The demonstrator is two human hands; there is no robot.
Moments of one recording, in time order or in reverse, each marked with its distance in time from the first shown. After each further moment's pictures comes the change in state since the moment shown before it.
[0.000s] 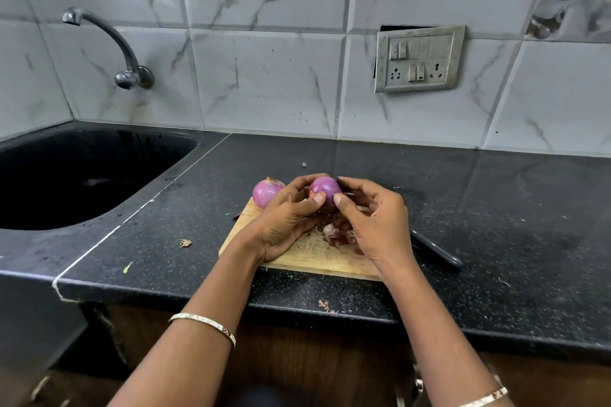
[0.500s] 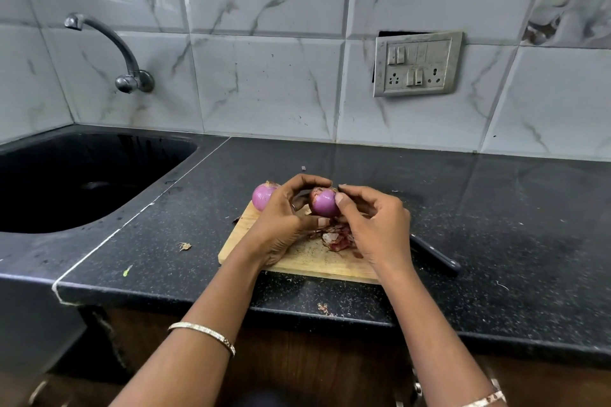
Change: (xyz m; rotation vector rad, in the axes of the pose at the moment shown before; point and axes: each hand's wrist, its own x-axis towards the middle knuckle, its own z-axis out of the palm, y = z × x) left_hand -0.002 -0.003 -0.004 0.336 -0.014 0.237; right_hand -0.002 -0.005 0.000 -0.124 0.087 -0.022
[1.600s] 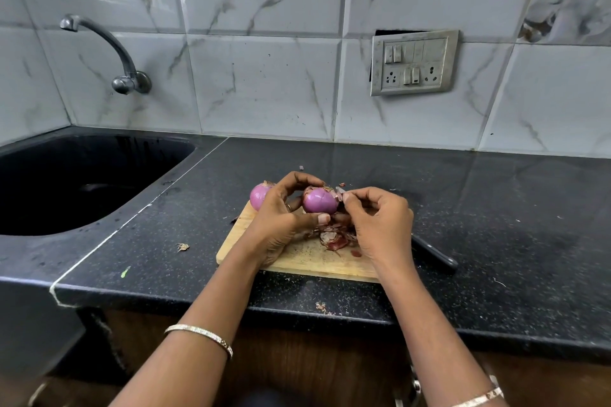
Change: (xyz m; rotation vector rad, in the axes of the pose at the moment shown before) left_hand -0.005 0.006 0.004 -0.058 0.059 -0.038; right_hand 0.000 0.000 -0.003 0.004 0.063 0.062
